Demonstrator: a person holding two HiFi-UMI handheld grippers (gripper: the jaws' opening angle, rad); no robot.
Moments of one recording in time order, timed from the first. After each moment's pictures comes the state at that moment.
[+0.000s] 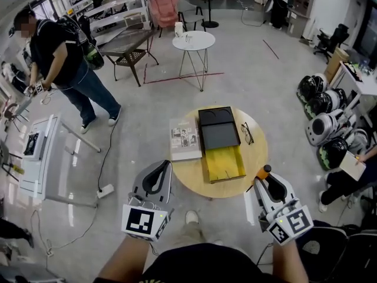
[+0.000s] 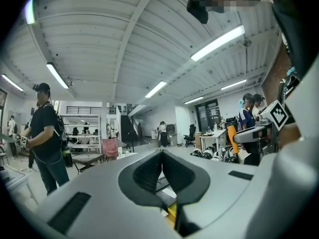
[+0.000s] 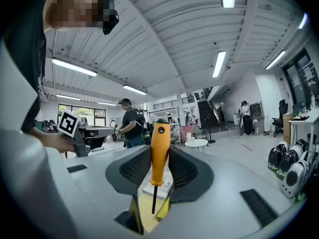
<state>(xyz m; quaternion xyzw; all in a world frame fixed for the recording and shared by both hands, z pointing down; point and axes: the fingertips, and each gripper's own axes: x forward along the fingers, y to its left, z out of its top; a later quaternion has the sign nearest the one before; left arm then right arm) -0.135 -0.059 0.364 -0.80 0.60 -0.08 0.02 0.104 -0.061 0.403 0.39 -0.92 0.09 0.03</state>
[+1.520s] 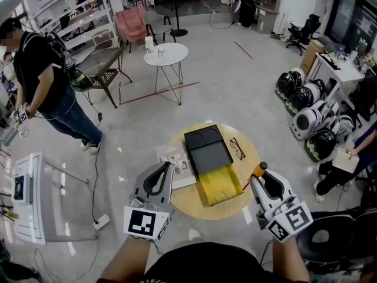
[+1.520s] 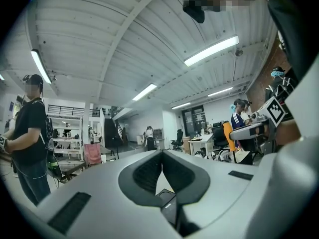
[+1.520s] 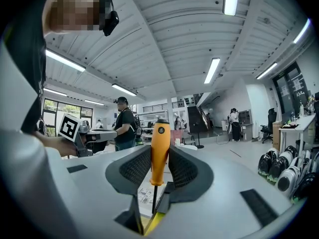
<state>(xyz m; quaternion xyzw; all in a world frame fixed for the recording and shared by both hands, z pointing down) -0.152 -0.197 0.348 -0.85 0.52 -0.06 0.04 0.070 -0.162 0.372 0.45 -0.89 0.07 0.02</state>
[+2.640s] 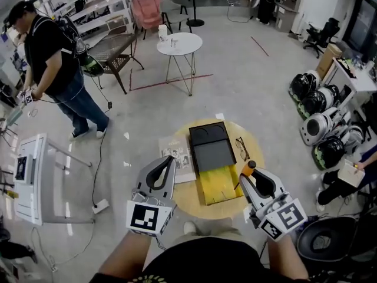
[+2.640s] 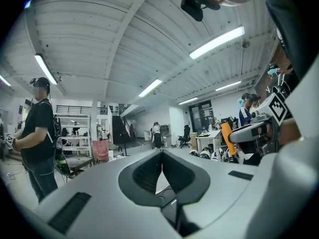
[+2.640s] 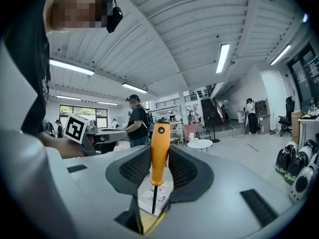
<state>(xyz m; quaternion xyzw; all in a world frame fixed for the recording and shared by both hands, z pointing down) -0.134 -0.221 0.366 -0.83 0.55 -0.08 0.04 0.052 -0.199 0.392 0.37 -0.92 0.09 0.03</state>
